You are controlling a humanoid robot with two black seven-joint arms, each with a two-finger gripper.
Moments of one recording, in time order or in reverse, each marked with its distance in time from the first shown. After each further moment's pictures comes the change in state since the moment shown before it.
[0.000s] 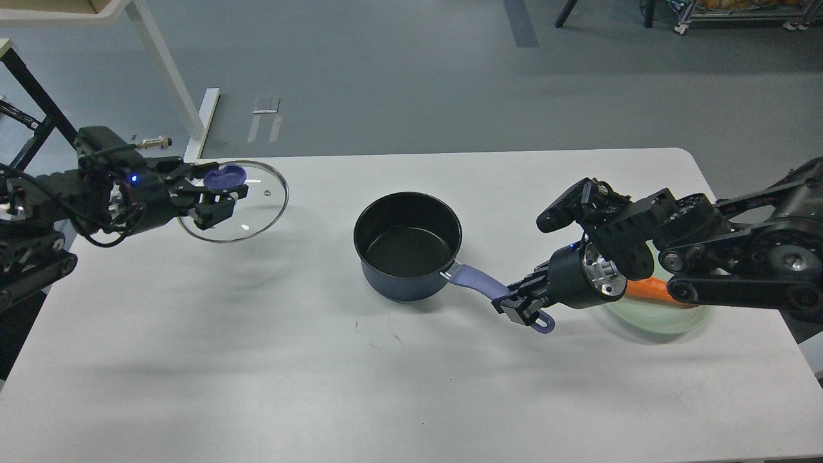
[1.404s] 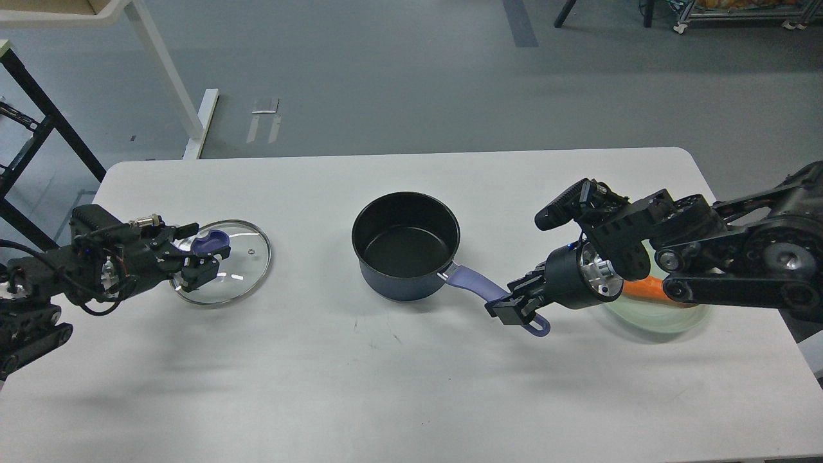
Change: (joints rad) left arm 0.132 -0.076 -0.004 0.119 -0.013 0.092 0.000; right arm -0.009 0.006 0.007 -0.021 0.045 -0.003 0.000
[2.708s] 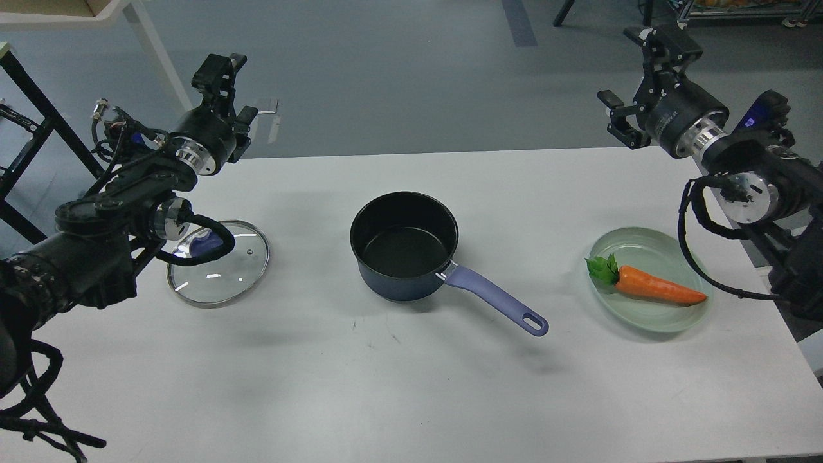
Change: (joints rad) left arm -0.158 -0.416 -0.375 0.292 -1.592 -0.515 0.000; right arm -0.721 0.071 1.337 -0.662 0.987 -0.020 0.047
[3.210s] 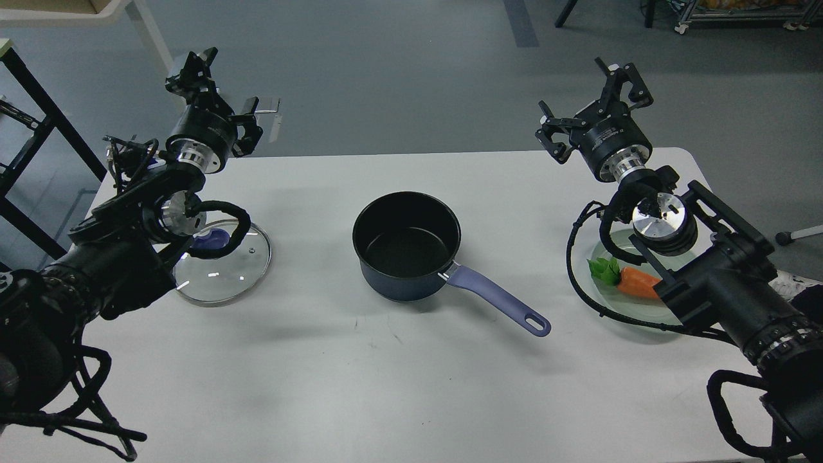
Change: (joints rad) left arm 0.041 -0.050 -0.186 0.028 -0.216 -0.124 0.000; right arm -0.087 0.291 0.265 -0.096 0.257 0.001 0.001
